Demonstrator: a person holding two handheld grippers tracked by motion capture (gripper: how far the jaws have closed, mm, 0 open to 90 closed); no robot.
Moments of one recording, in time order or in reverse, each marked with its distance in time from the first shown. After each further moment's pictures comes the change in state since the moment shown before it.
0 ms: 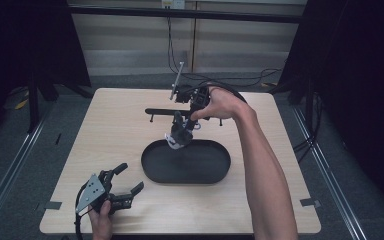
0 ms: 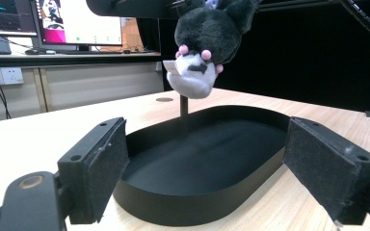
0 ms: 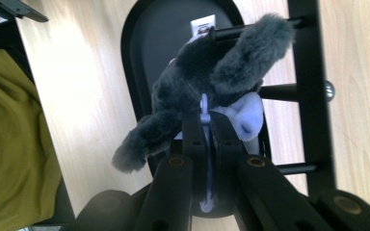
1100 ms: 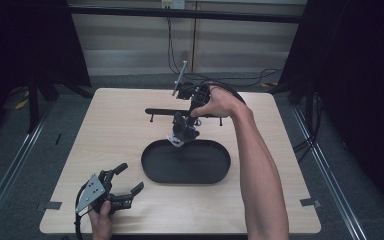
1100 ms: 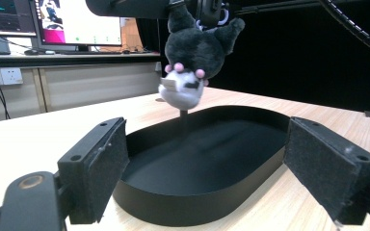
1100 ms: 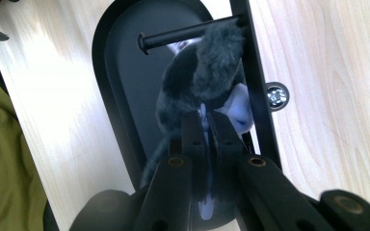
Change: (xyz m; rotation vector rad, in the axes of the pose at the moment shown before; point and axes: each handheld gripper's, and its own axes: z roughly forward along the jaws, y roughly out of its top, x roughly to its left) left arm 0.000 0.000 0.000 0.005 -0.004 0.005; right arm -0.024 -0.002 0.013 -0.023 -0.010 0.063
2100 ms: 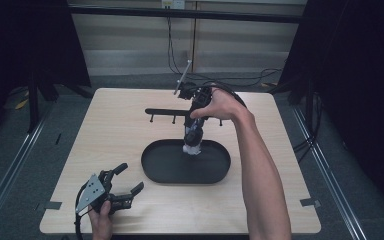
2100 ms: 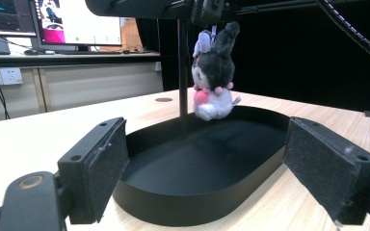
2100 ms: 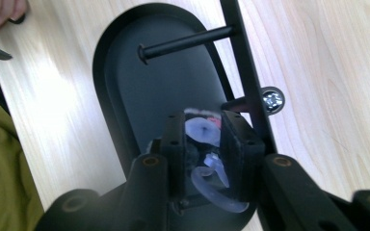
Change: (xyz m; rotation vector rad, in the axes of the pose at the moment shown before) left arm 0.000 0.000 0.000 -0.005 0.000 -0.006; right arm 0.003 -0.006 -0.002 -0.073 -0.009 0.041
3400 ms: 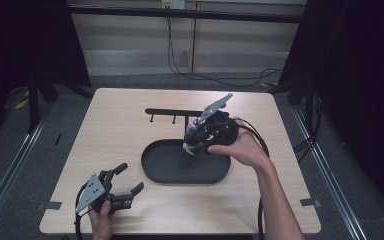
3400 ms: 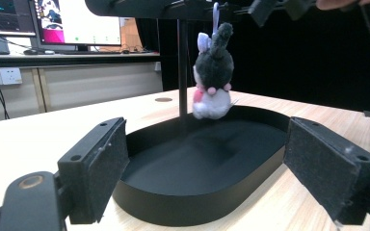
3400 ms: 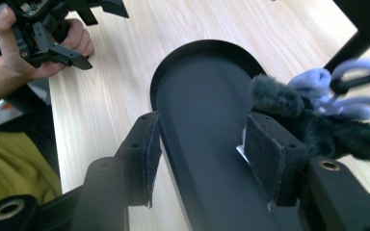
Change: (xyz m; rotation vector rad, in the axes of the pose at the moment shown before) left arm 0.000 0.000 0.000 0.002 -0.002 0.001; right arm 0.073 -0.100 0.006 -0.434 -0.022 0.013
